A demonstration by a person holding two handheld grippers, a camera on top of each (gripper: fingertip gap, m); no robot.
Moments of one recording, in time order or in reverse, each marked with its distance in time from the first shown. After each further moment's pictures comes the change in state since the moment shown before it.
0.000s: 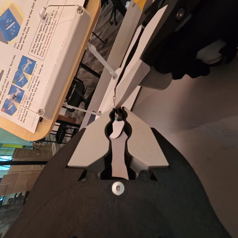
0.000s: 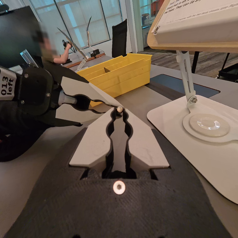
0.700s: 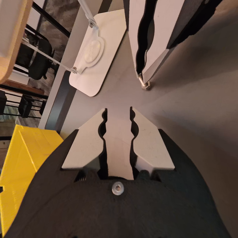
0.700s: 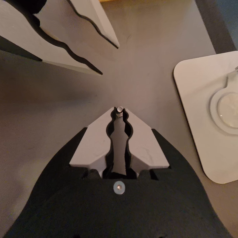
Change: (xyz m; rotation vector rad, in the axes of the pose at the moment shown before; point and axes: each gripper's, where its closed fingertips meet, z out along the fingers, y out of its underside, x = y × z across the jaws) left arm 0.031 0.068 -0.053 -0.225 0.176 -0.148; right arm -0.021 0.091 0.005 -0.737 0.049 -0.318
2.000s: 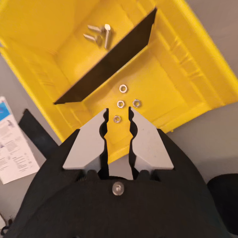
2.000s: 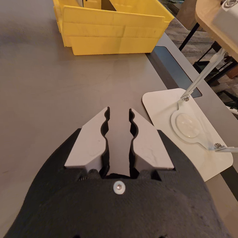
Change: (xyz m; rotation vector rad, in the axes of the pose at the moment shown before) left arm -0.156 0.215 -0.081 -0.487 0.068 -0.532; right arm 0.025 -0.036 -0.025 0.295 0.175 -0.064
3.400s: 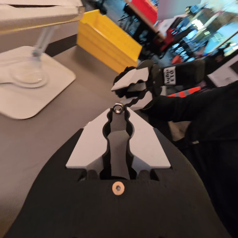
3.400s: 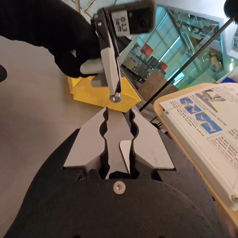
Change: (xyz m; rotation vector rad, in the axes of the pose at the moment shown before) left arm 0.249 -0.163 -0.105 0.563 1.029 -0.004; right arm -0.025 -0.093 -0.046 0.399 0.195 -0.357
